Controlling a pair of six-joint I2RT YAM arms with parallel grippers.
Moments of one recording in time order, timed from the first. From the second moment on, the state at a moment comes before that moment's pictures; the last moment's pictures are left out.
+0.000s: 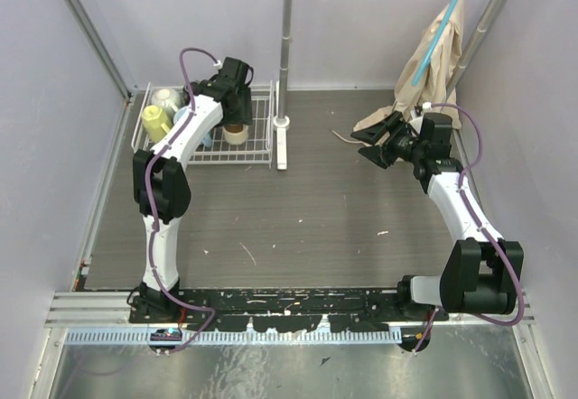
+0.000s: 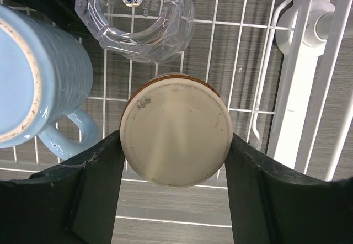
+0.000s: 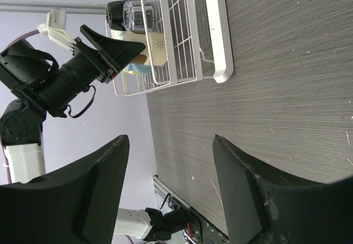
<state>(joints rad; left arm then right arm) -0.38 2.15 2.07 -0.87 -0.29 -0.35 -0.05 1.30 0.94 -0.11 -0.68 1.00</state>
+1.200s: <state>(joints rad) -0.36 2.12 1.88 -0.66 -0.31 -0.38 -0.06 1.30 0.93 -0.15 -0.68 0.96</state>
